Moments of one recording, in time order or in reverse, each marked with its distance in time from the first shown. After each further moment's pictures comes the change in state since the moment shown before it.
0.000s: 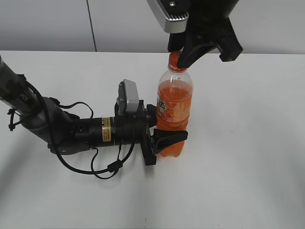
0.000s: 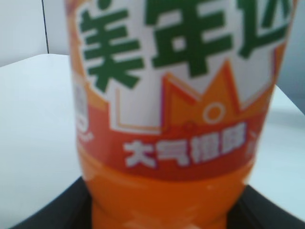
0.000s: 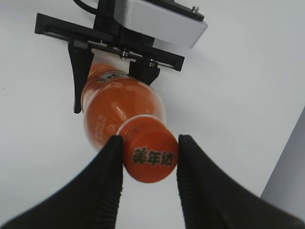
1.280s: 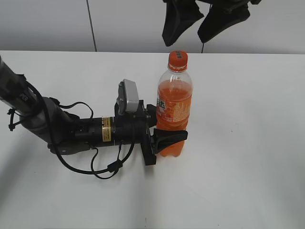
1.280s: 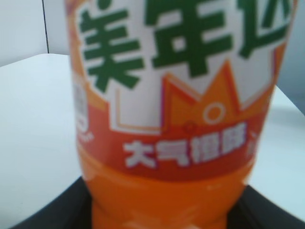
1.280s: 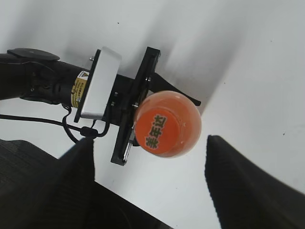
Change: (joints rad) left arm 0.000 0.000 0.000 -0.001 0.000 -0.002; right arm 0.000 -0.086 0.000 0.024 0.002 1.588
